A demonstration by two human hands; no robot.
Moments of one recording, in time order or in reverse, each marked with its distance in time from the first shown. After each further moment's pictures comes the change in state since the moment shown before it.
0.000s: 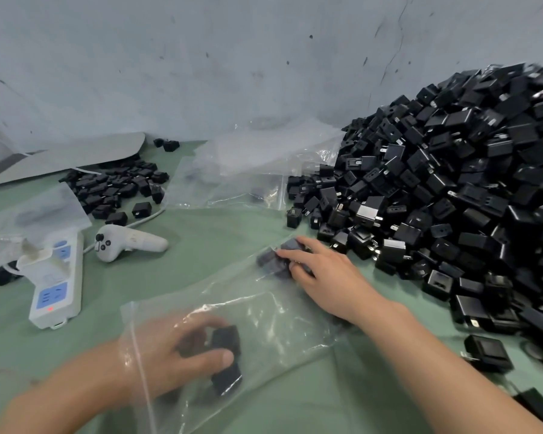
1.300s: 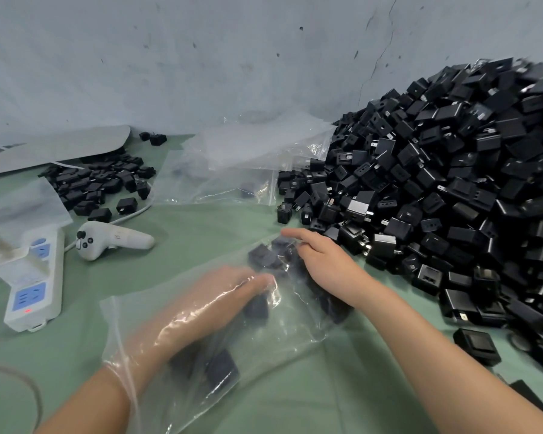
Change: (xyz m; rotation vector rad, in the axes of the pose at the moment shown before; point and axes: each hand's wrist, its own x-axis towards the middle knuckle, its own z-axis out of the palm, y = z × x) left_hand 0.088 0.036 0.035 -0.337 0.090 0.054; right_hand 0.011 0.015 0.000 0.595 0.060 0.159
